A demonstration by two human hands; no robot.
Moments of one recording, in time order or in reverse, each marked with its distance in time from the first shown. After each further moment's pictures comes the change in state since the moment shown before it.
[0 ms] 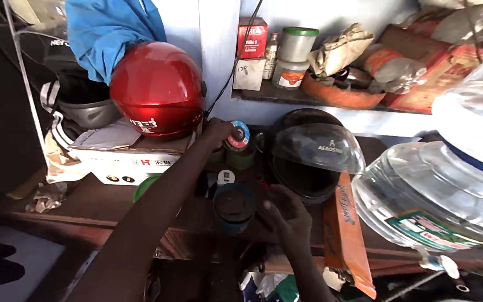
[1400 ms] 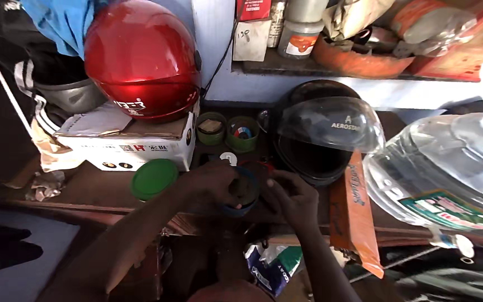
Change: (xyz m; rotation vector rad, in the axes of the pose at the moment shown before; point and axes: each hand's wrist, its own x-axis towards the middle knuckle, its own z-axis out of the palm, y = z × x) left_hand -0.112 -0.068 -0.010 1.128 -0.775 0.505; right_hand 0.015 0.008 -0.005 -0.103 -0.108 -0.099
